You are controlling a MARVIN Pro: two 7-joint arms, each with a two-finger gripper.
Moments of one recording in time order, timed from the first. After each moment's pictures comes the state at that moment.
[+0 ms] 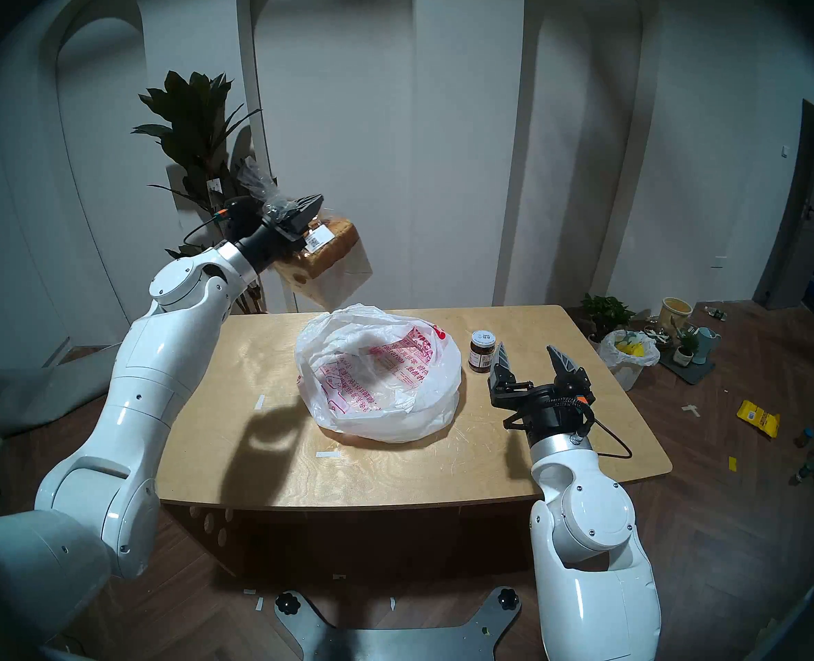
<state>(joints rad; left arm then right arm) 0.88 -1.28 -1.39 -1.24 -0.56 -0.01 -0.80 -1.92 -1.56 1.65 -2.02 0.15 -0.06 0.08</state>
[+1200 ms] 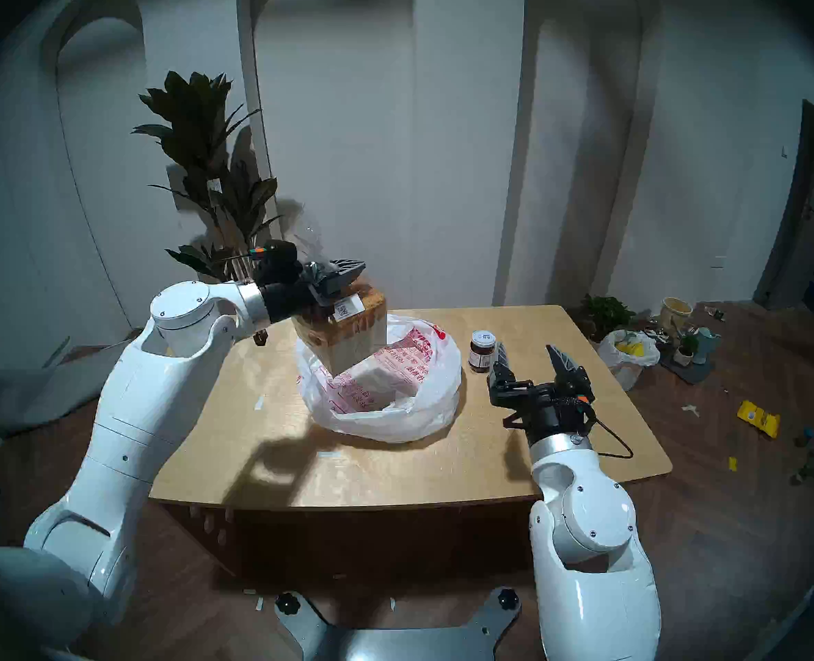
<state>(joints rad) 1.09 -1.19 -1.33 -1.57 -0.43 0.30 -0.71 -1.93 -1.56 1.65 -2.03 0.17 -0.06 0.08</state>
